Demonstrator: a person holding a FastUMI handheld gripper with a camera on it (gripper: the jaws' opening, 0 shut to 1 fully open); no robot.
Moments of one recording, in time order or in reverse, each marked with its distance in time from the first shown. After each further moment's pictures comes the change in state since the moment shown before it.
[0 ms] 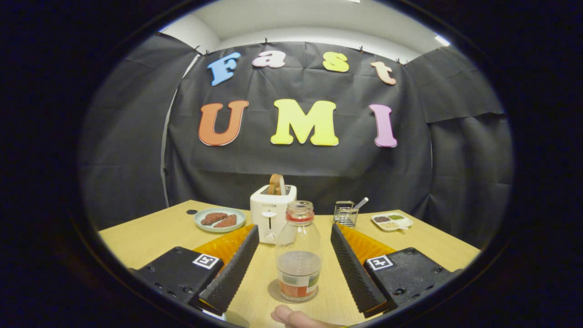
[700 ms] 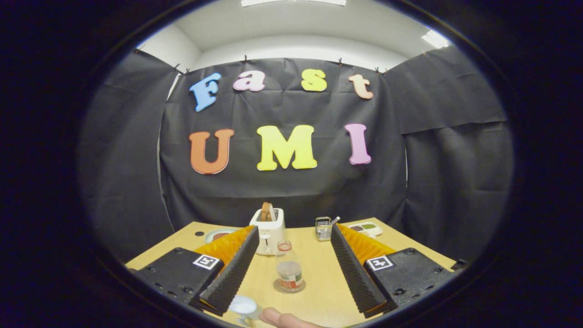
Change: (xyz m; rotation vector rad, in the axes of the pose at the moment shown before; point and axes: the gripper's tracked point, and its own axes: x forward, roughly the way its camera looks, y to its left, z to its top) arm -0.118 -0.030 0.129 0.088 -0.012 -0.121
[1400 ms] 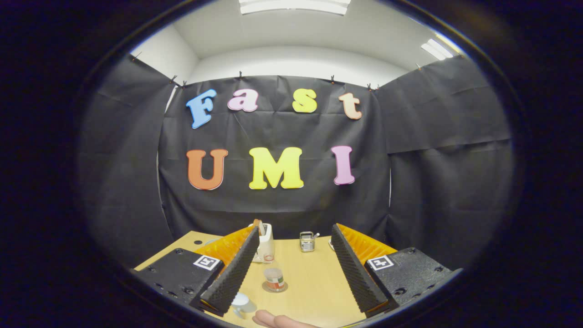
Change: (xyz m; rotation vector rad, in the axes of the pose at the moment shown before) arm -0.087 -0.029 0.093 -0.057 -0.070 -0.027
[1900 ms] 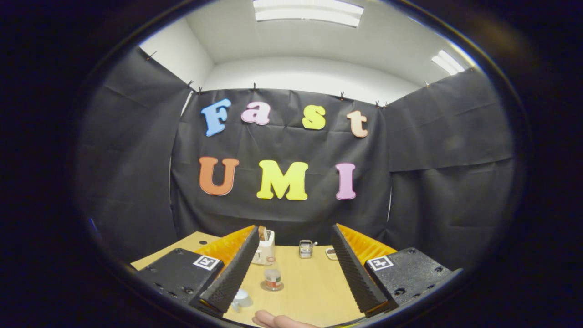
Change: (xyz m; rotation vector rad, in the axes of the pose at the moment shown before) arm -0.066 0.005 0.034 -0.046 -0.059 0.053
